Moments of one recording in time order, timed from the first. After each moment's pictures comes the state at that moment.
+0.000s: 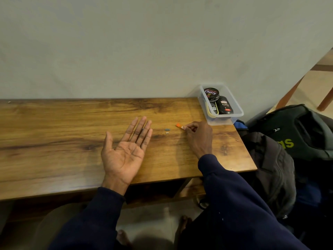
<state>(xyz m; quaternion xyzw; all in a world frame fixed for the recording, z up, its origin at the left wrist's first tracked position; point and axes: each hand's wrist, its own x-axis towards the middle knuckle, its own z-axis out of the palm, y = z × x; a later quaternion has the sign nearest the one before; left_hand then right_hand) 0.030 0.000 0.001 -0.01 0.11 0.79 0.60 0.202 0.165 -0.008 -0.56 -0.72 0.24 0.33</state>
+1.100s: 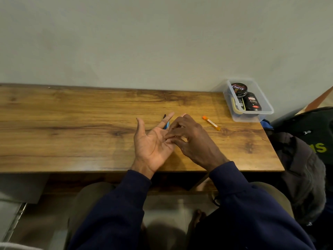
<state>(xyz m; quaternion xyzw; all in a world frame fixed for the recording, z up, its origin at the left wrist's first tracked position) 0.031 -0.004 0.008 0.05 0.19 0.73 0.65 0.164 0.073 0.050 -0.18 -0.93 0.23 0.21</state>
